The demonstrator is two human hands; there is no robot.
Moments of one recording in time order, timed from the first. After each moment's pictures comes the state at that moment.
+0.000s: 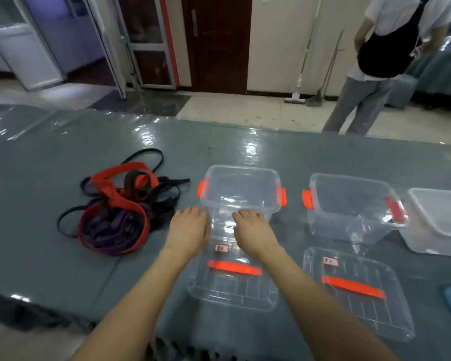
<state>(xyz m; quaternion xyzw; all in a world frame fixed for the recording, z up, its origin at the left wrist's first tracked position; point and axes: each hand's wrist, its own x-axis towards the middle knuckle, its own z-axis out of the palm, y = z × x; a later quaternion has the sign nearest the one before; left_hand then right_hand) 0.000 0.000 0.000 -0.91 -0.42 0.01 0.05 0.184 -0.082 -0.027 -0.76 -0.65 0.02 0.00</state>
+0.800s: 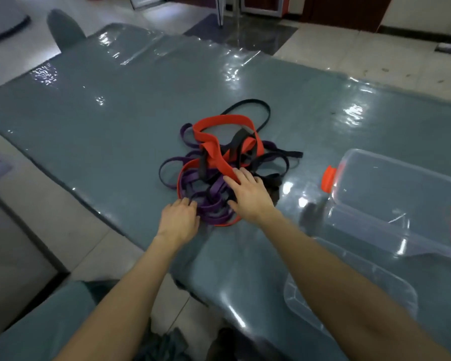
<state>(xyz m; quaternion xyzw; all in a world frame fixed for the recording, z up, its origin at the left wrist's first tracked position) -0.267 0.135 -0.085 -0.78 -0.62 0.10 -0.01 -0.039 0.168 -0.093 -0.59 -0.80 0.11 0.03</state>
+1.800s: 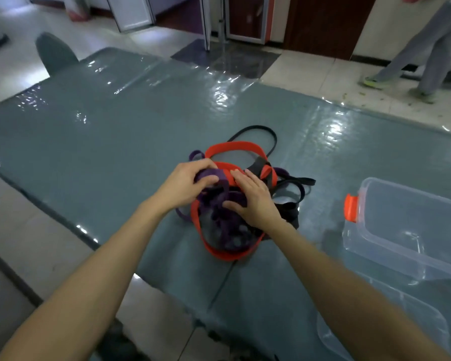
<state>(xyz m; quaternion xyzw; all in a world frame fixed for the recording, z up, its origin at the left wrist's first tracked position) -0.315 0.270 0.045 -0.84 -0.42 -0.23 -0.25 -0.088 0.217 -0.044 -0.61 -0.72 0.20 0.25</state>
